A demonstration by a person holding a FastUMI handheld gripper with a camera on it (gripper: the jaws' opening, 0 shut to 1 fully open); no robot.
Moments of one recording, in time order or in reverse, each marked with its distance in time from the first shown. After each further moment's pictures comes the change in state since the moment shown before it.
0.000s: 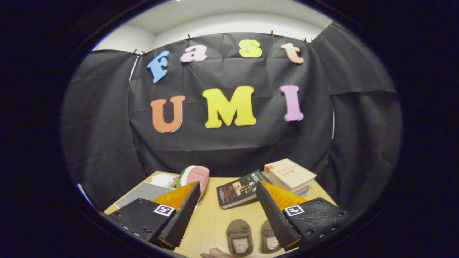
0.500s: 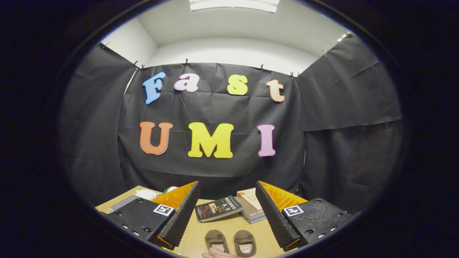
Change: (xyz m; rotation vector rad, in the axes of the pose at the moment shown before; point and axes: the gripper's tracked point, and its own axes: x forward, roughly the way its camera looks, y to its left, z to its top) arm -0.145 -0.035 0.092 -0.126 -0.321 -0.231
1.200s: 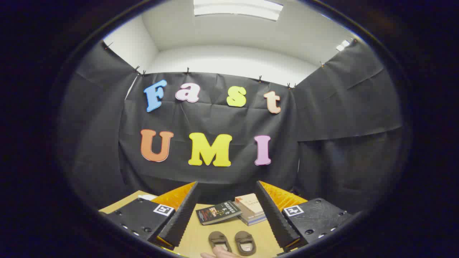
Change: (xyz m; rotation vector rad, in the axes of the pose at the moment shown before) arm -0.061 0.020 0.044 -0.008 -0.073 -0.037
